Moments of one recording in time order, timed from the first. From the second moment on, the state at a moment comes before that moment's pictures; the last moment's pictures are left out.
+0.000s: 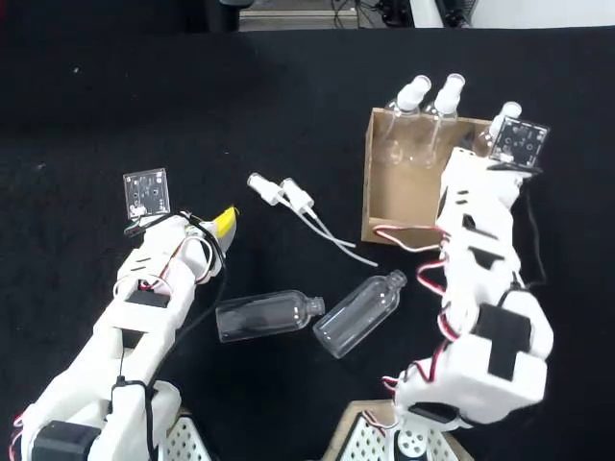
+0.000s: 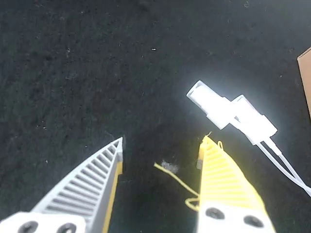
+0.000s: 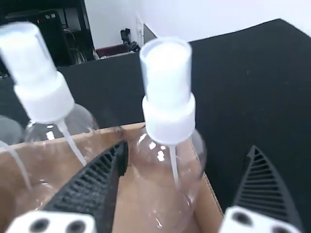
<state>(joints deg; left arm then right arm) 2.5 -33.5 78.8 -4.9 14.6 20.0 3.5 50.3 -25.7 -0.5</state>
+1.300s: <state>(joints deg) 2.5 -33.5 78.8 -4.9 14.6 20.4 -8.6 53.6 6.6 4.6</state>
